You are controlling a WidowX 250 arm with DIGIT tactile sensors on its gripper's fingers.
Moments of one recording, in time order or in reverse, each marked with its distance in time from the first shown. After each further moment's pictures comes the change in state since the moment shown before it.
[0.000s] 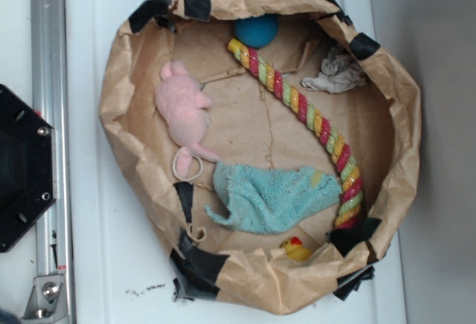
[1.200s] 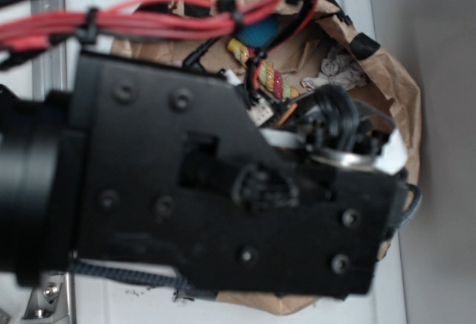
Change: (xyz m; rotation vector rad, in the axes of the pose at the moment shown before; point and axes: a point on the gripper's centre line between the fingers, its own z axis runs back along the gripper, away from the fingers) arm 0.134 0.009 -0.107 0.308 0.003 0.623
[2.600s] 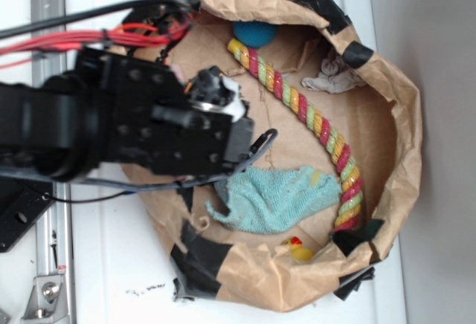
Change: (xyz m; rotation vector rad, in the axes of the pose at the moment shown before) arm -0.040 0.042 -0.130 0.049 0.053 0.192
